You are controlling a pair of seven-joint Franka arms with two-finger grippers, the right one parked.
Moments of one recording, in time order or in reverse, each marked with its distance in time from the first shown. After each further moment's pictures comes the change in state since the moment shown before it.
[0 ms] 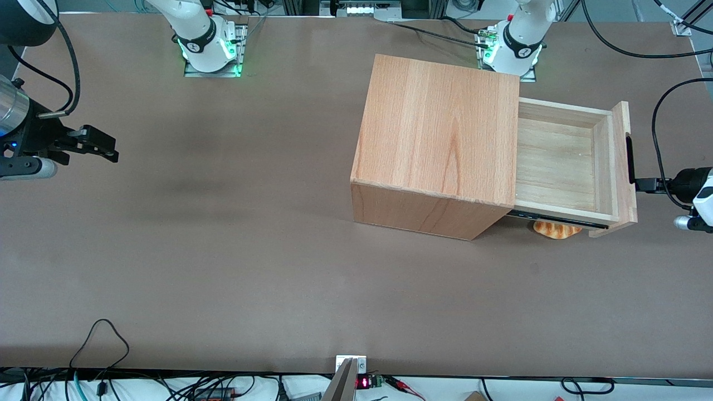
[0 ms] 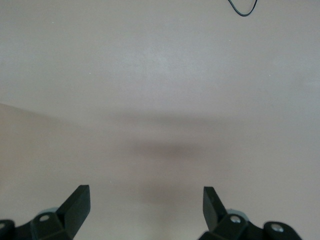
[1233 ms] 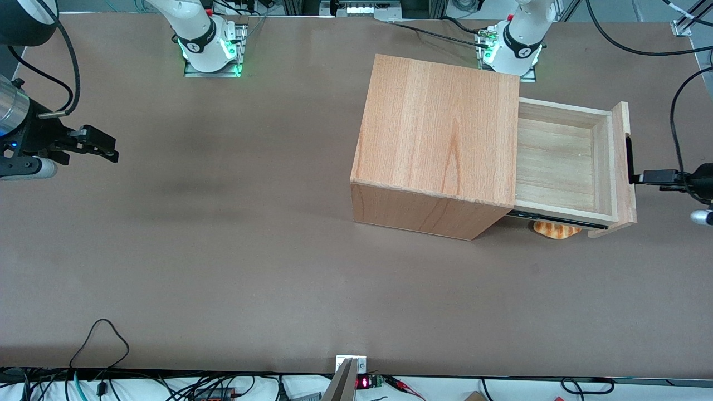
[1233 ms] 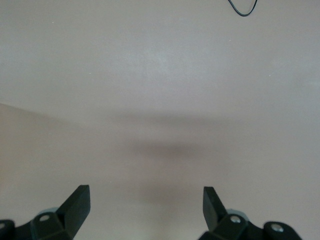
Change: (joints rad) arm 0.005 0.005 -0.004 0.151 -0.012 -0.145 0.074
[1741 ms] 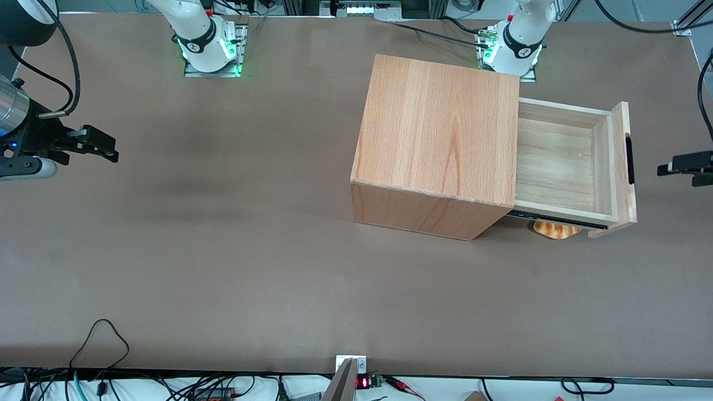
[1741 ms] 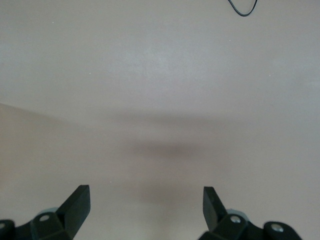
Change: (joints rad) arm -0.001 -0.104 -0.068 0.088 -0.002 -0.069 -0.011
